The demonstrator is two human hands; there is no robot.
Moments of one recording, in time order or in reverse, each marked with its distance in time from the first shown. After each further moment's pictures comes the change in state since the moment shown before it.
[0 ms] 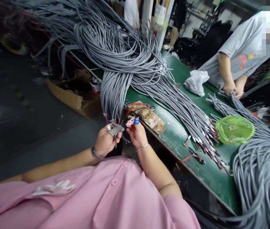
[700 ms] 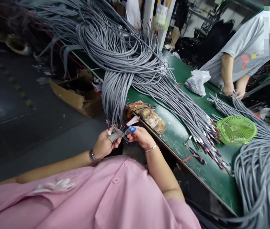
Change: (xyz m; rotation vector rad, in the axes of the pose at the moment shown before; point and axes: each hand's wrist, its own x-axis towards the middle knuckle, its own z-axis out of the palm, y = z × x) left_hand -0.010 -0.008 -0.021 0.129 -0.117 -0.047; right_hand -0.021 -0.030 -0.022 -0.463 -0.311 0.280
